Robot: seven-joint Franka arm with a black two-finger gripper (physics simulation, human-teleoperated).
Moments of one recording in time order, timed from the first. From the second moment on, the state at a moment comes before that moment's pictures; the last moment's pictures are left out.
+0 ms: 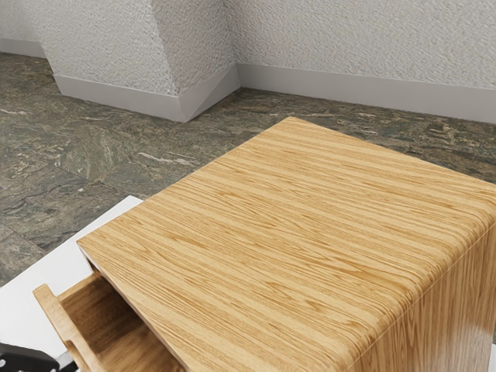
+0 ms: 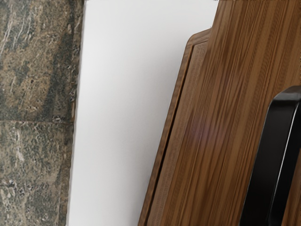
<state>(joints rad) -0.11 -1.26 -0.34 -2.38 -0.24 1.55 -1.99</state>
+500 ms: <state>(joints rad) -0.17 -1.41 -0.34 -2.38 -0.23 1.37 -2.03</state>
